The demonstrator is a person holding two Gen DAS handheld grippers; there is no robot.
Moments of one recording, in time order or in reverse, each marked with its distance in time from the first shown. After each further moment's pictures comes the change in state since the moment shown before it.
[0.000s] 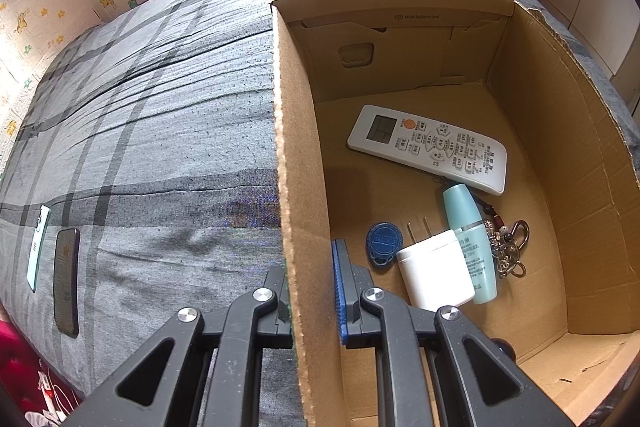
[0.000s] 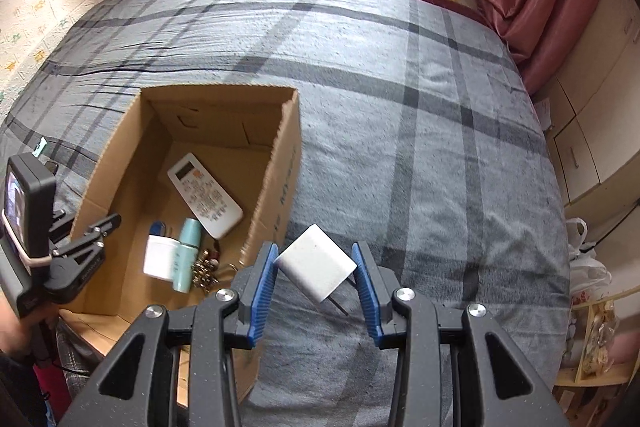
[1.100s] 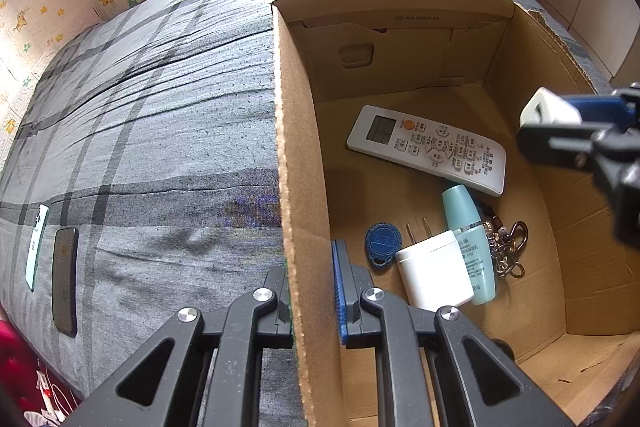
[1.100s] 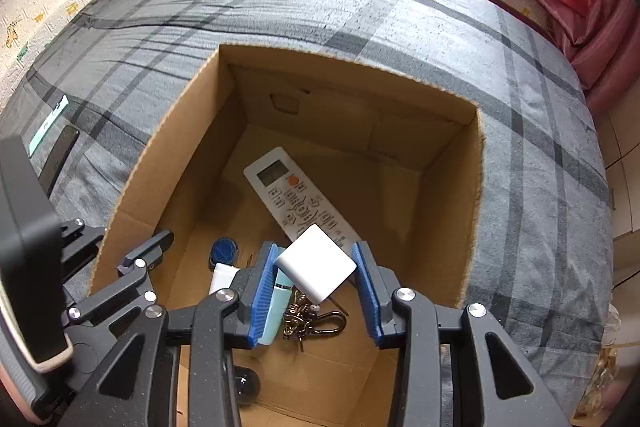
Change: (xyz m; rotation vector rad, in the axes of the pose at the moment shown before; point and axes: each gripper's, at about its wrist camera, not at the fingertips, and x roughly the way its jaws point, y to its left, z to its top) left arm 0.001 -0.001 0.000 -0.002 0.001 -0.004; right arm 0.076 0.116 0.026 -0.144 0.081 0.088
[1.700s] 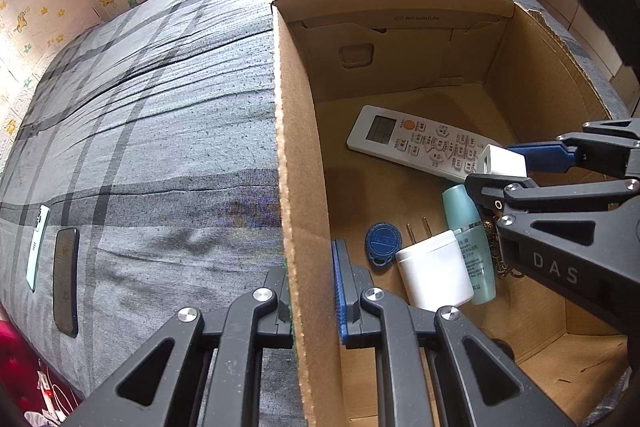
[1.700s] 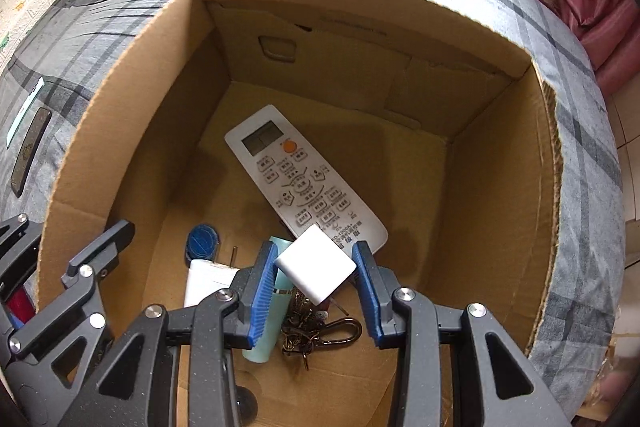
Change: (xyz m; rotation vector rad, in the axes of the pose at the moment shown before) left arm 0.001 -0.001 0.000 0.002 0.000 -0.001; right arm 0.056 0.003 -0.004 0.019 0.107 -0.021
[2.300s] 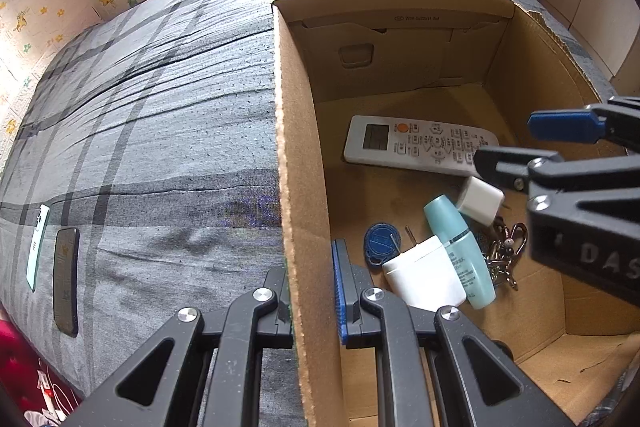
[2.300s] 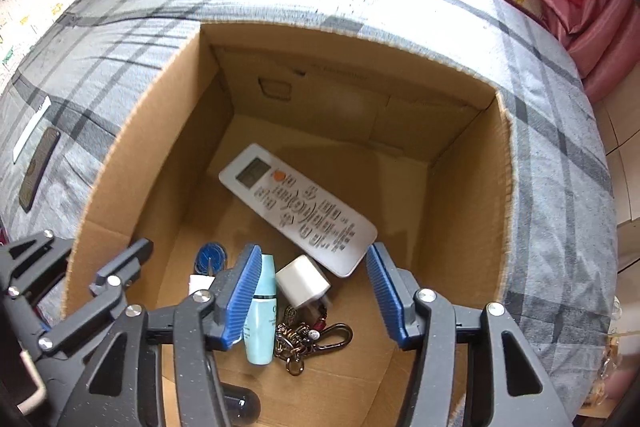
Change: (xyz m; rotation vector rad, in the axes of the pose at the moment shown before) left arm -0.001 0.003 0.001 -0.001 0.002 0.000; right arm -0.032 -0.005 0.003 0.016 -0.091 -0.008
